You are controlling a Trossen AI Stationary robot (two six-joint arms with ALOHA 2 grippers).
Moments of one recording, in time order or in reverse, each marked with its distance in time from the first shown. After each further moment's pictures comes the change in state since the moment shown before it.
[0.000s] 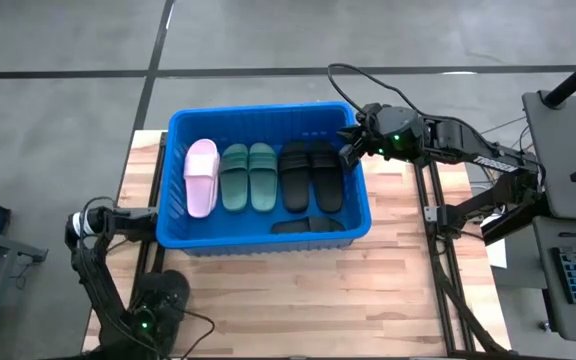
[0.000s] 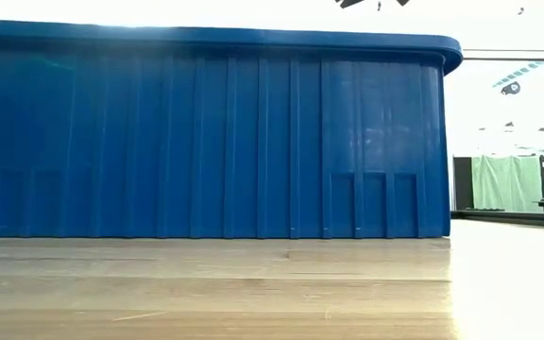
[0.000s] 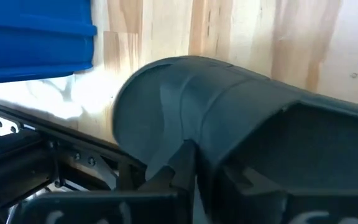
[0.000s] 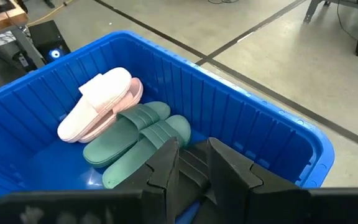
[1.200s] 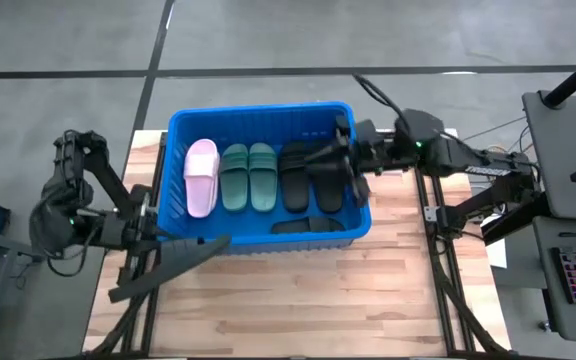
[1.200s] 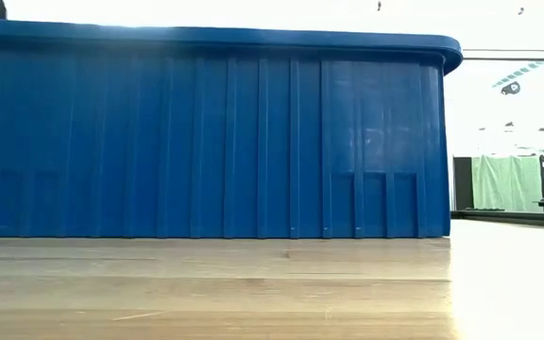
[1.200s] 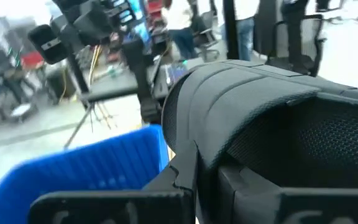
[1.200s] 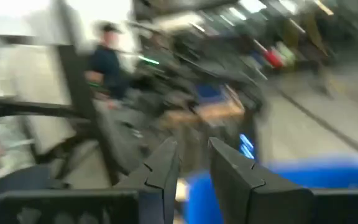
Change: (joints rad) left arm 0.151 -0.910 0.024 0.719 -0.894 1.287; right arm 0.091 0.013 -0.077 0.658 -0.604 -0.151
